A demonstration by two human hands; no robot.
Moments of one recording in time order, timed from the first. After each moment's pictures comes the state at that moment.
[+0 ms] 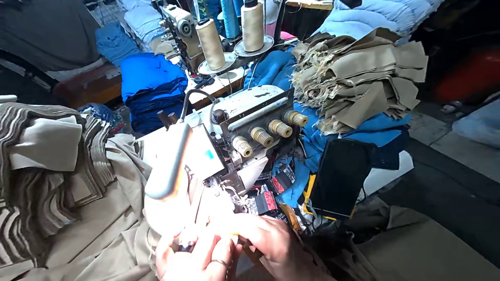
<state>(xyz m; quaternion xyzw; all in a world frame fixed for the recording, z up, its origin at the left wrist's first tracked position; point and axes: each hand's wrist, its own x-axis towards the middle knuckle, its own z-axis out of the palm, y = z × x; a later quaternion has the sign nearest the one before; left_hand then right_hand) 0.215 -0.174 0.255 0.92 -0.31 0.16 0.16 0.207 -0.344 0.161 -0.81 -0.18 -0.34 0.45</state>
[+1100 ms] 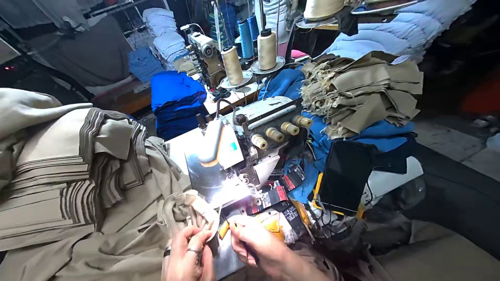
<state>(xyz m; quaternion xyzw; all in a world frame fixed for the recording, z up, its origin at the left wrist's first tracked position) 0.187 -0.121 0.226 0.92 -0.15 0.24 0.27 0.199 -0.299 0.169 -0.43 -0.04 0.25 0.86</state>
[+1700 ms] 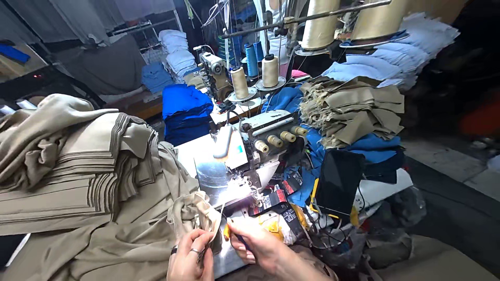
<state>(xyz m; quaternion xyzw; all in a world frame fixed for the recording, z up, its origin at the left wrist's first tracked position) 0.172 -0.106 0.223 0.90 -0.17 0.22 0.33 0.202 -0.294 0.184 -0.42 0.02 0.33 0.85</state>
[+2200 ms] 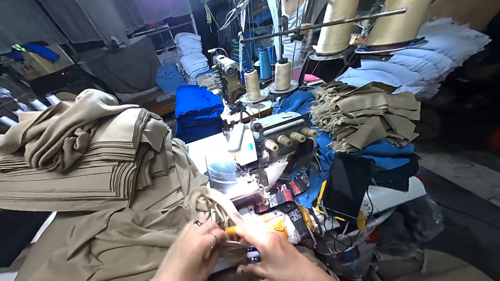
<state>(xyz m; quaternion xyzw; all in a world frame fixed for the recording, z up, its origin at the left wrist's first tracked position) 0.201 -0.069 0.249 0.89 -0.41 0.08 0.20 0.163 -0.309 0.188 -0.84 -0.28 -0.08 0.45</state>
